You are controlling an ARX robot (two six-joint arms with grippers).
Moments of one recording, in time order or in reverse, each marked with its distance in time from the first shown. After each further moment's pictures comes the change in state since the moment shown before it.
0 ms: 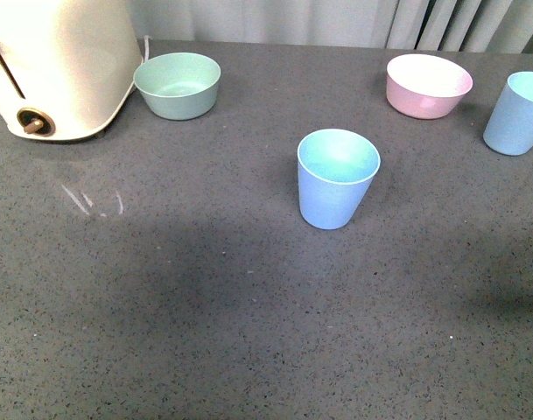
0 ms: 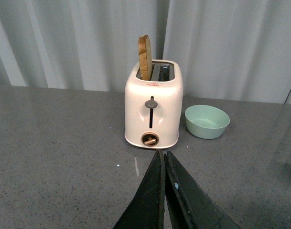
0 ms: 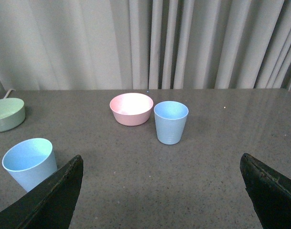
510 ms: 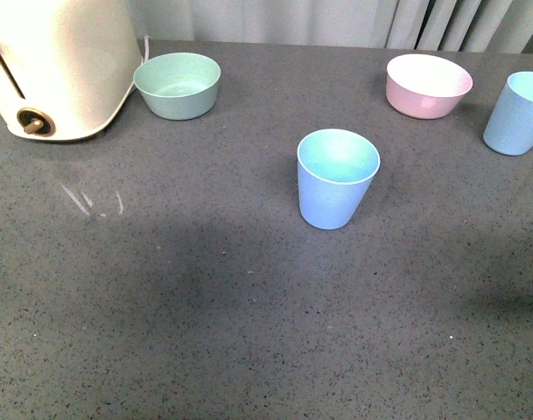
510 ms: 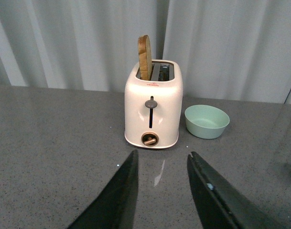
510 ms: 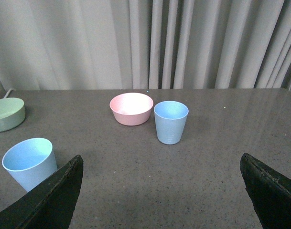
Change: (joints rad) left arm 0.000 0.000 0.000 -0.001 0.000 0.000; right arm 0.000 0.000 0.000 0.000 0.000 0.000
